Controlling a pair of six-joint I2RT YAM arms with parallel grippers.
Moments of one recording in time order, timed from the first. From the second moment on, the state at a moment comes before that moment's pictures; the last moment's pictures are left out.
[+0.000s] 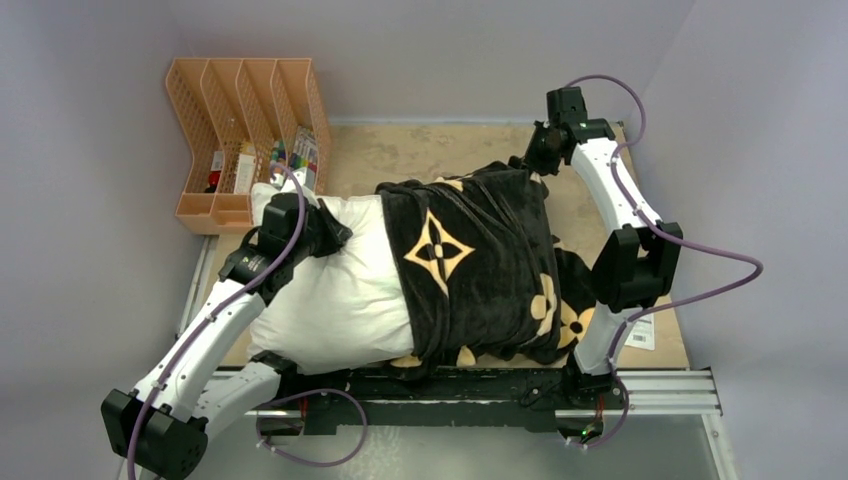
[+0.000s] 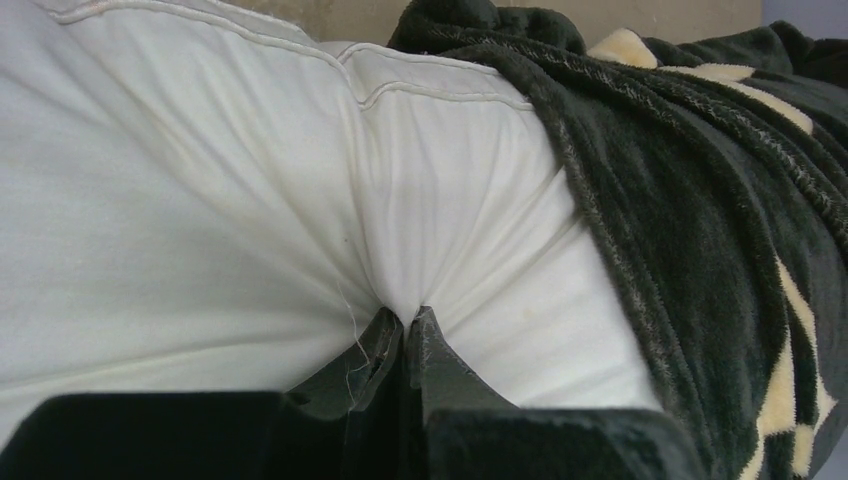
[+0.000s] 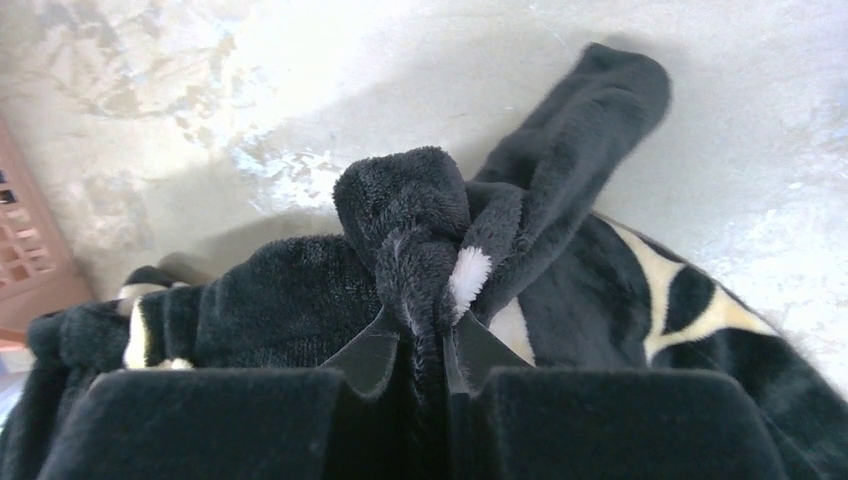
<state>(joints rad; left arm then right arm) -0.37 0.95 0.87 -0.52 -0.02 -0.63 0.12 1.84 1.77 -0.85 -0.01 0.52</state>
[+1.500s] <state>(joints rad) -0.38 0.97 0.88 -0.55 -0.04 -0.65 -0.13 1.77 1.82 -0.95 -0.05 0.44</state>
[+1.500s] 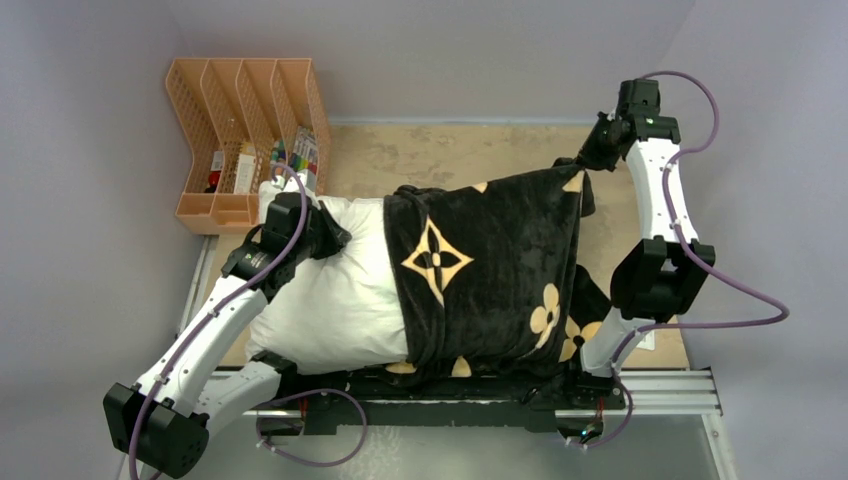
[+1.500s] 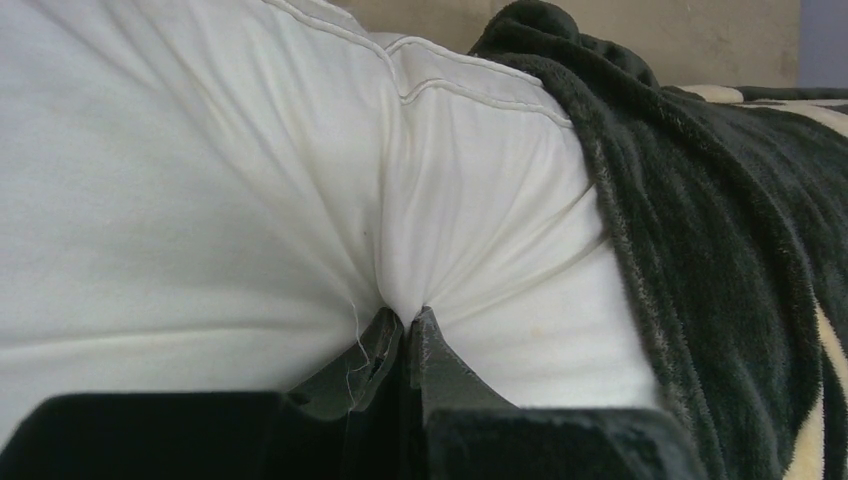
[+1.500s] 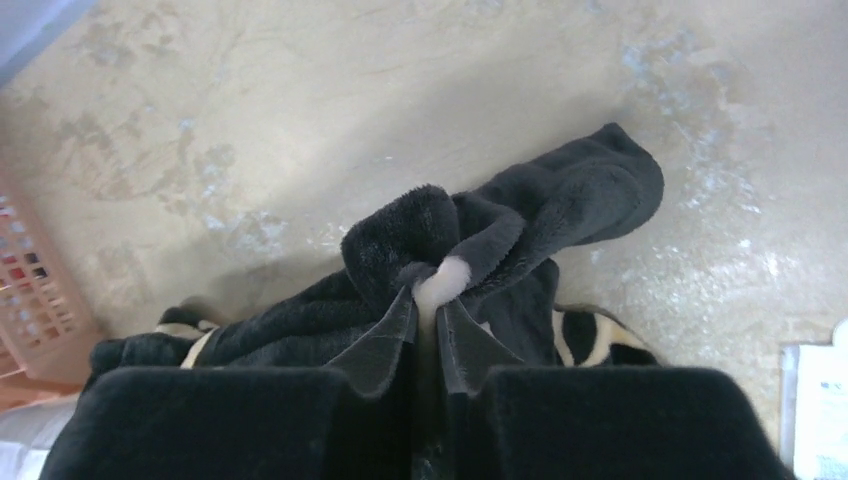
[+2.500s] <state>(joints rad) -0.37 0.90 0.86 -0.58 -0.12 -0.65 0.73 1.85 1.83 -0.93 0.19 0.16</state>
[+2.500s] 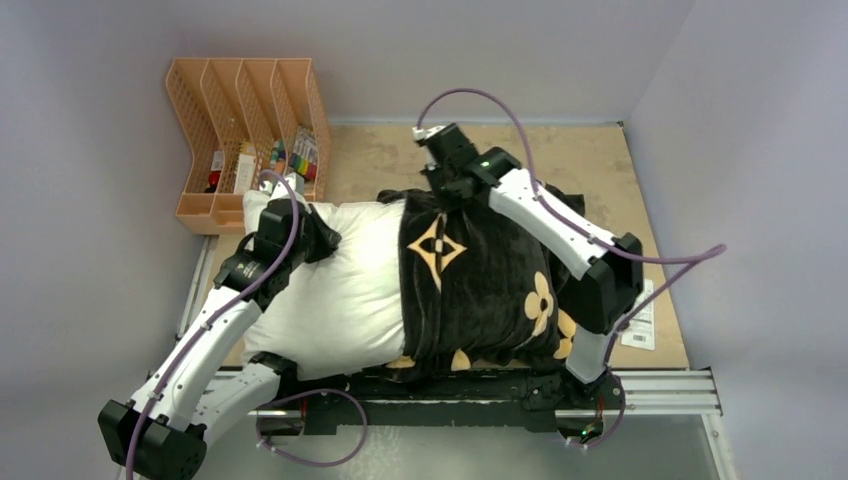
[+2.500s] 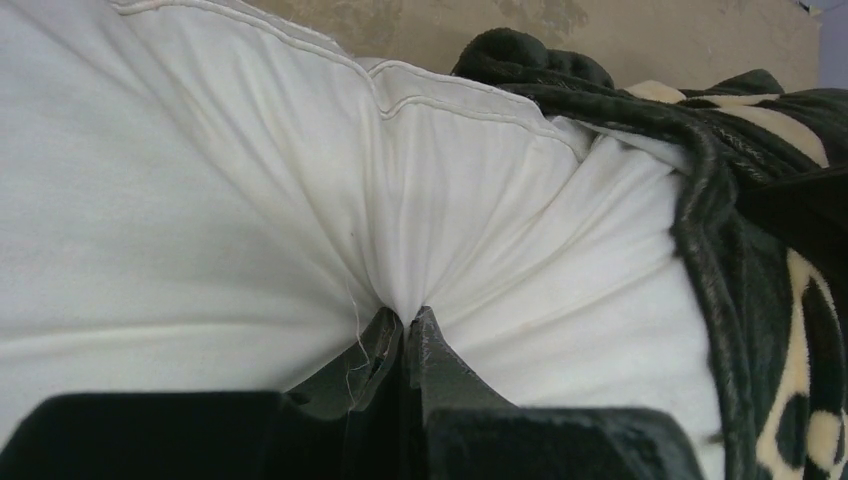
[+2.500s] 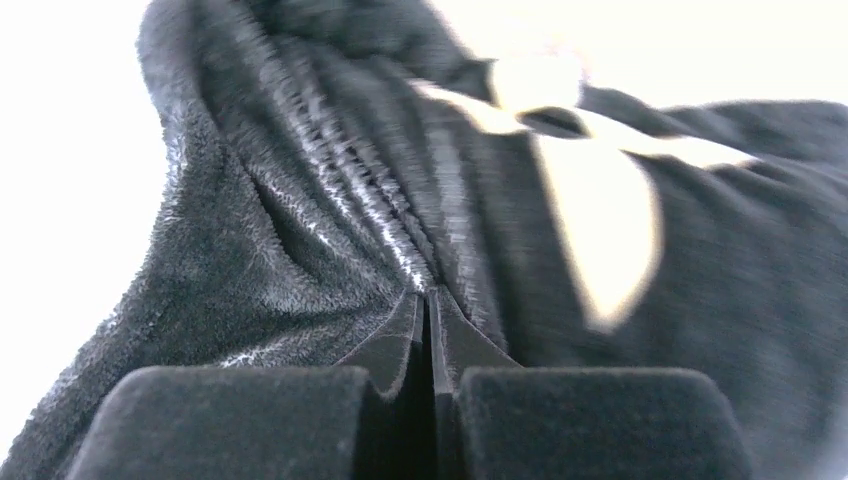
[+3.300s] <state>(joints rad) -0.37 0.90 0.86 -0.58 -0.16 -0.67 0.44 1.38 1.60 -0.98 0.18 0.16</state>
